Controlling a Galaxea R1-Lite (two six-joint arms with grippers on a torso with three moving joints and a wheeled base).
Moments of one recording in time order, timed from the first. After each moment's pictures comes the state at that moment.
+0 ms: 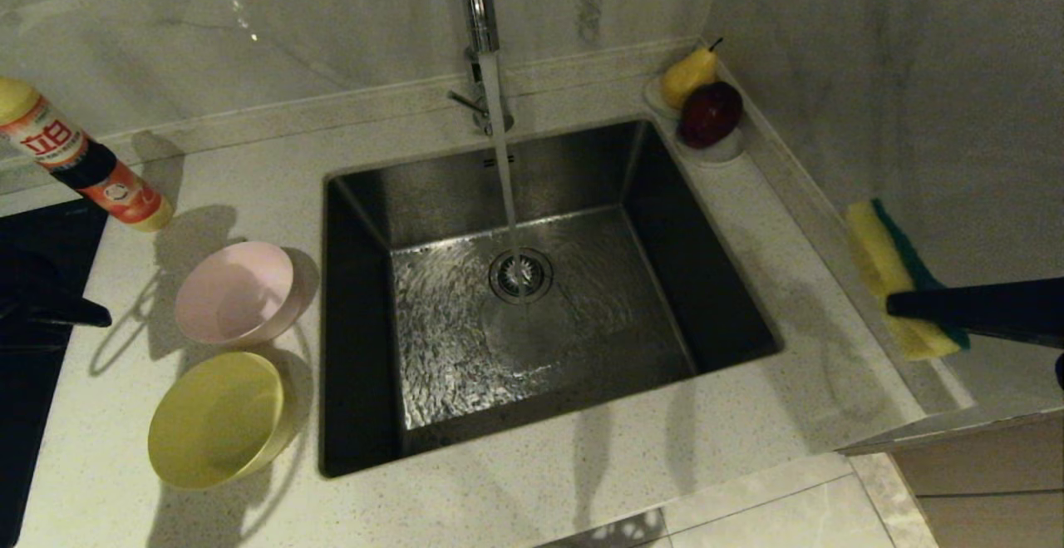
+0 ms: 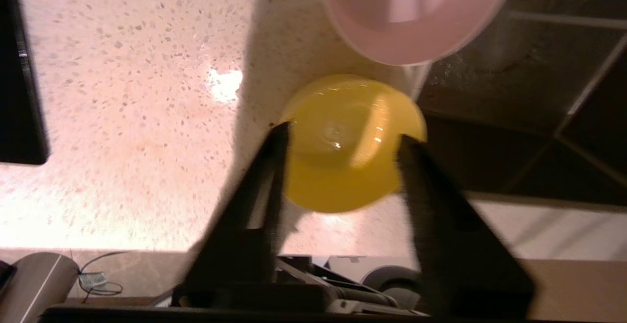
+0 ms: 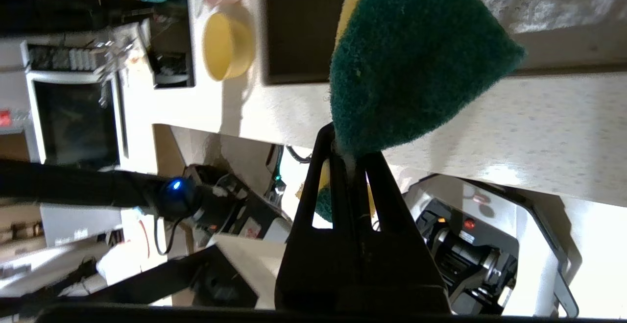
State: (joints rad) left arm 0.44 1.43 -1.43 0.88 -0.40 -0.16; right arm 0.40 1.12 -1.13 0.34 0.43 0.49
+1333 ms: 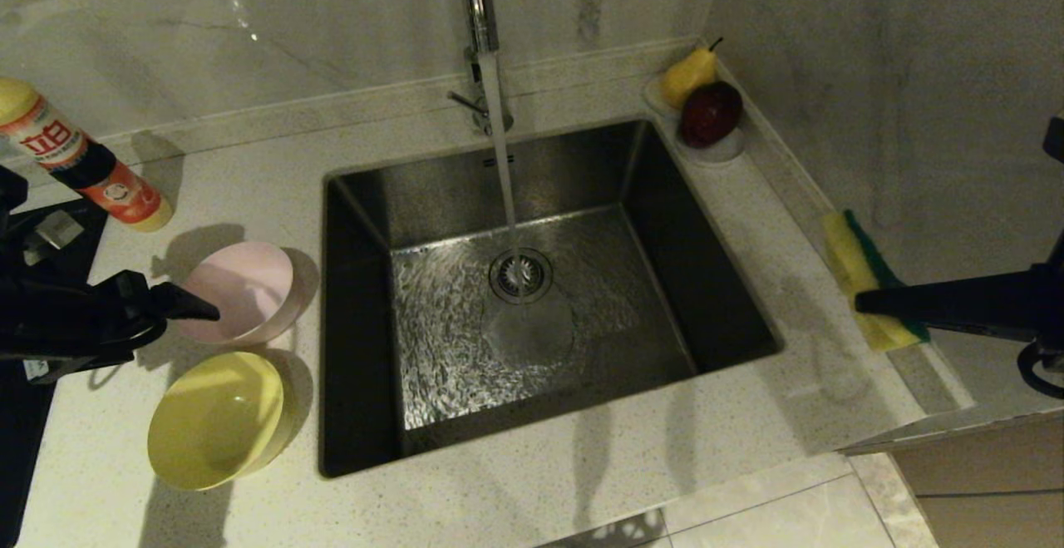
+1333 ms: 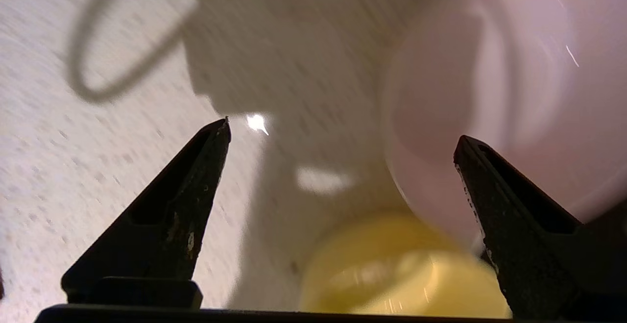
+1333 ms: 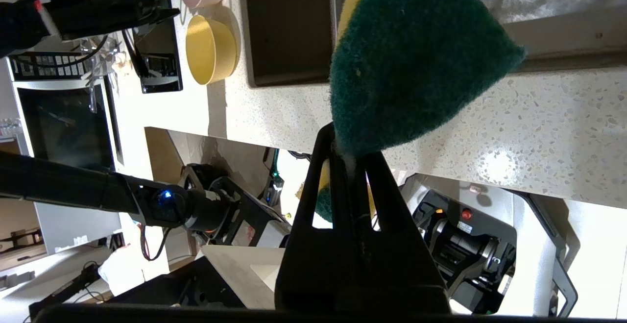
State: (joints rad) left arm 0.33 1.57 -1.13 0.31 -0.22 -0.28; right arm 0.37 1.18 -1.14 0.34 0.44 0.49
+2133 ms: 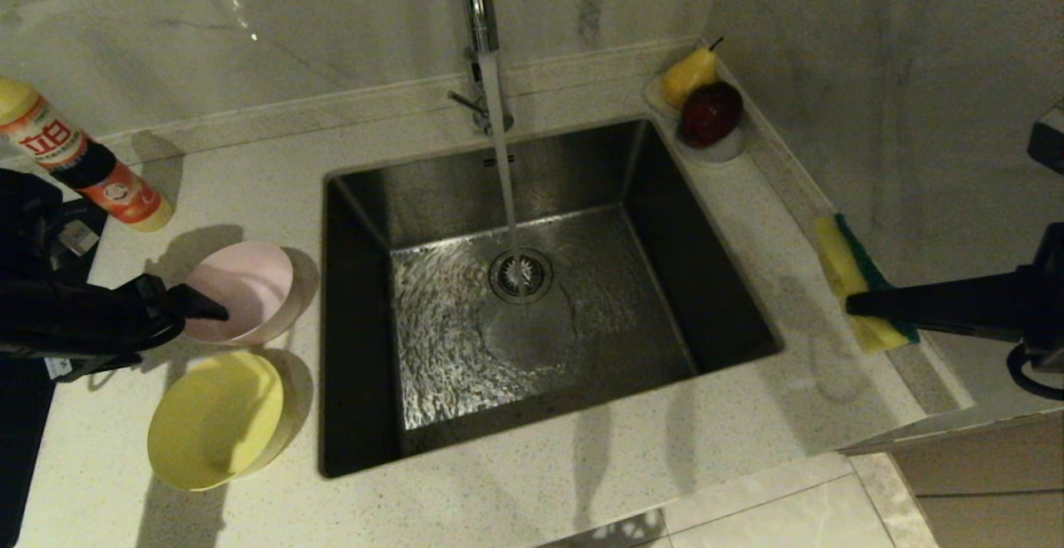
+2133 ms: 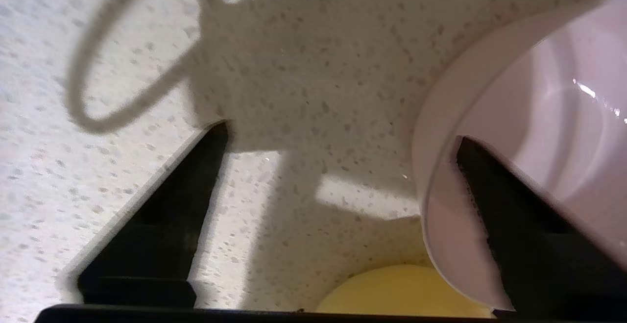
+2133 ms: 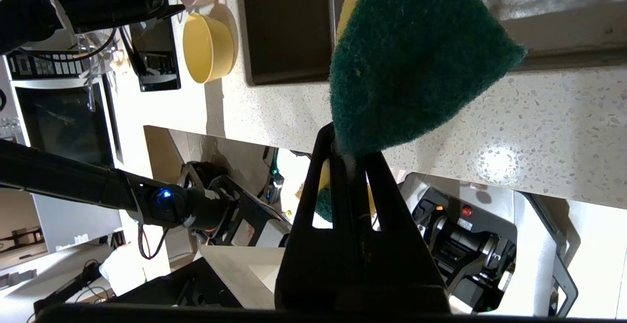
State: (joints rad) left arm 0.32 1.64 -1.13 0.24 -0.16 -0.33; right arm 0.37 1.20 -1.14 0.34 0.44 0.49
